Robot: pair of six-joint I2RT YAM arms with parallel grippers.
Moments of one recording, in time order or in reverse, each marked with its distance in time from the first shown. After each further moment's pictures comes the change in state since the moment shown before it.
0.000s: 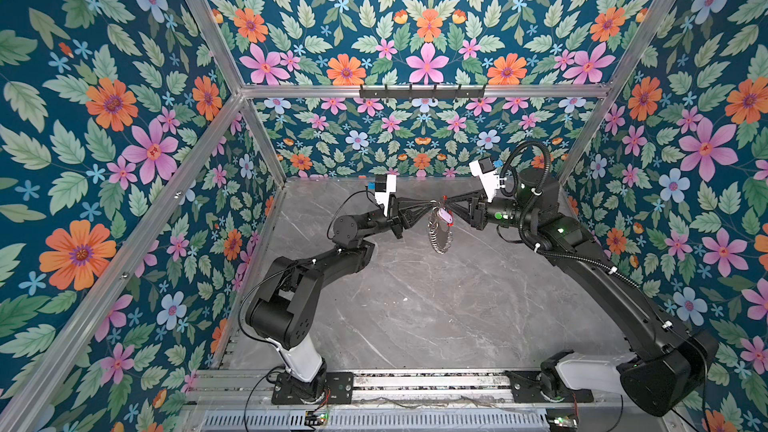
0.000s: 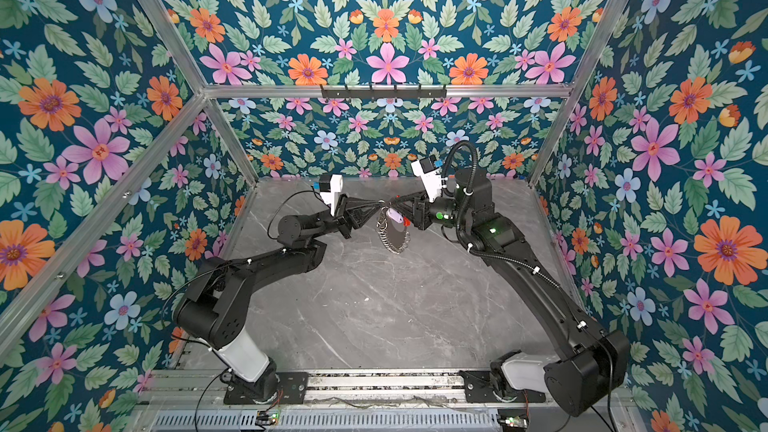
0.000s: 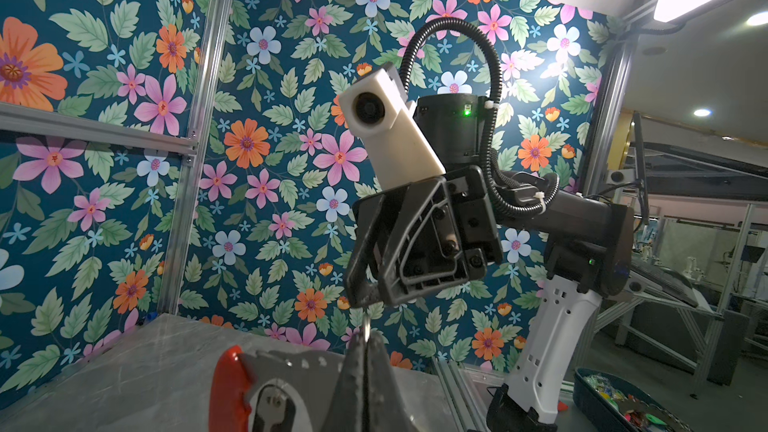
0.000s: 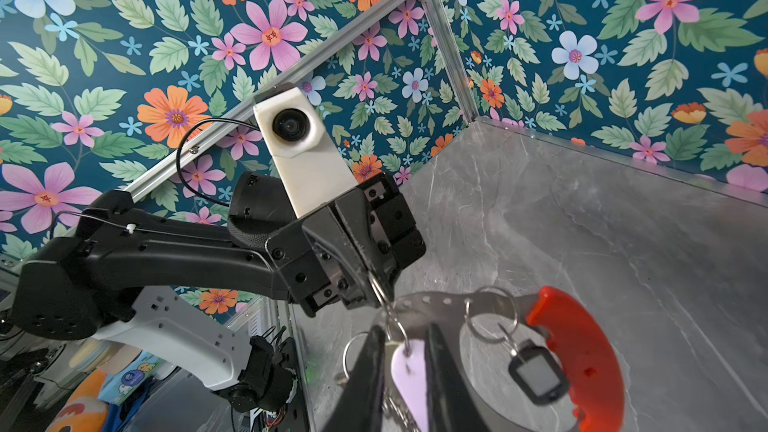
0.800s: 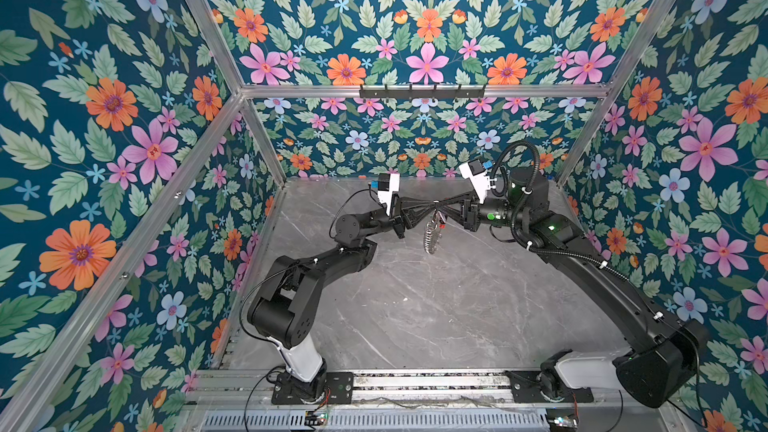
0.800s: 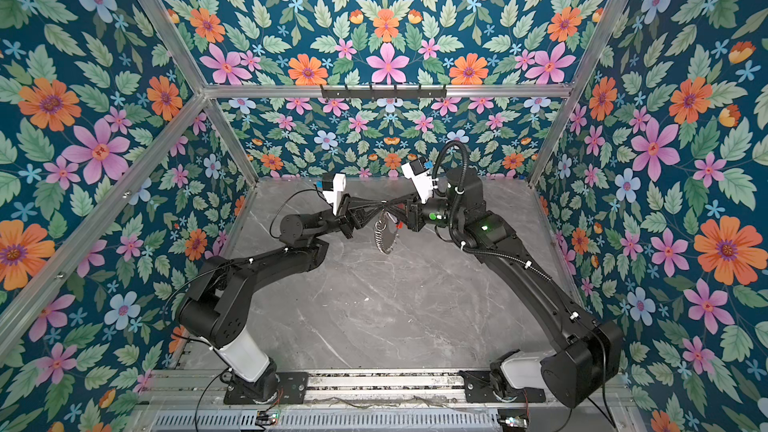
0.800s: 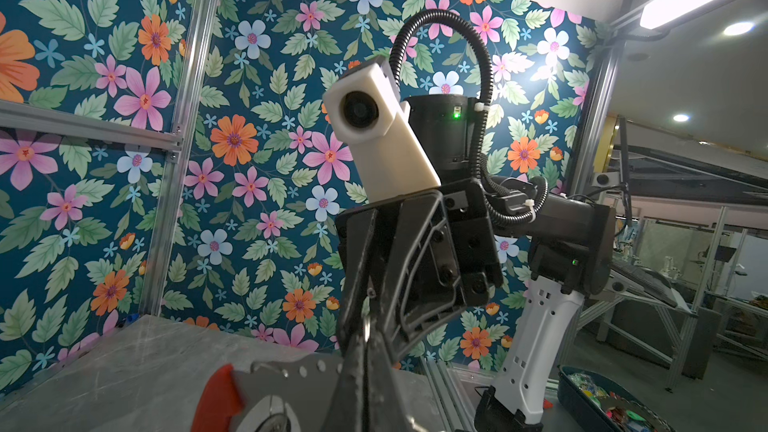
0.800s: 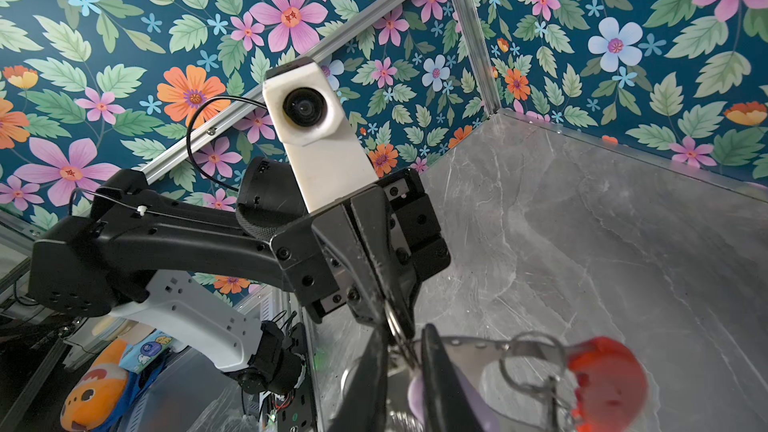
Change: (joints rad) left arm -0.013 0.008 0.023 0.001 0.010 -0.031; right arm 0.034 0.046 0.015 0.021 -0.039 -0.023
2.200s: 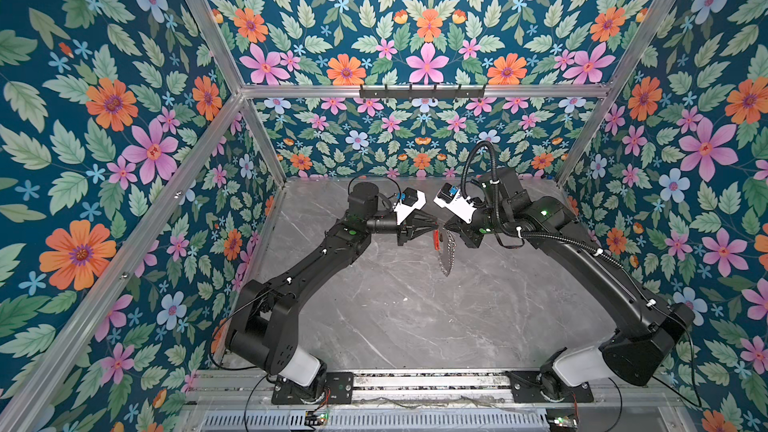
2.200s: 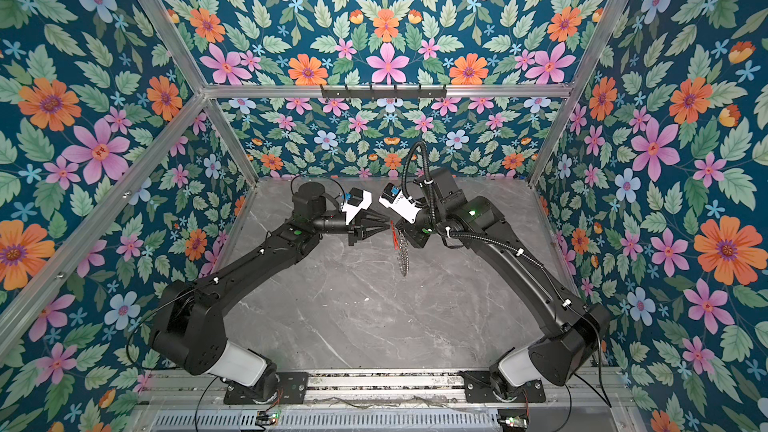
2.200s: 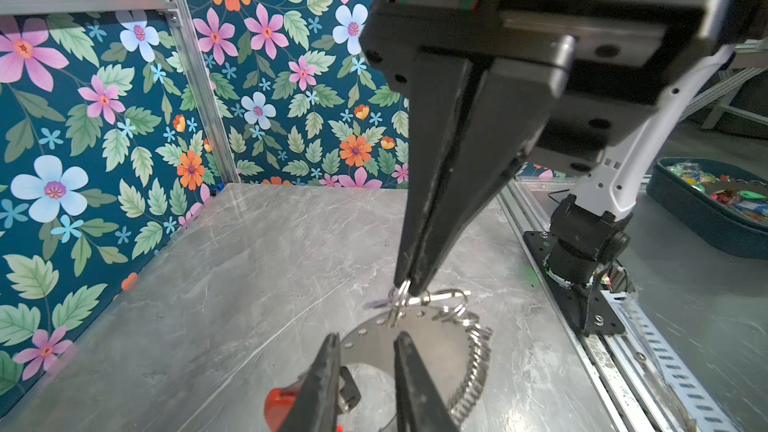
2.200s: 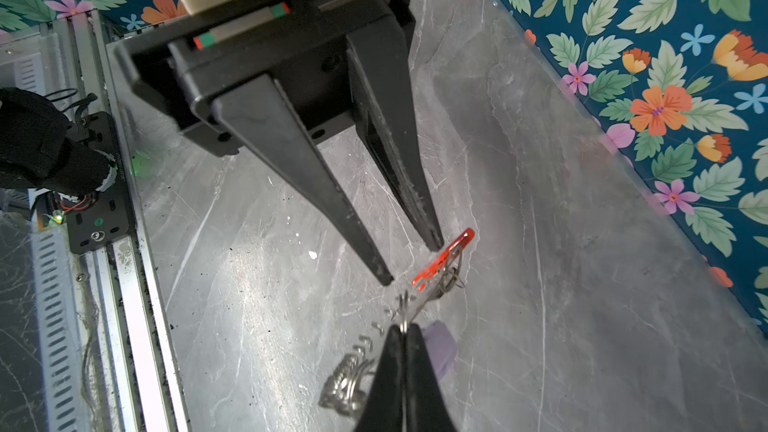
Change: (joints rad) left arm -0.003 -0.175 0.149 -1.289 0.105 1.099; right arm 0.121 0.123 0.295 -0.697 0.421 -0.683
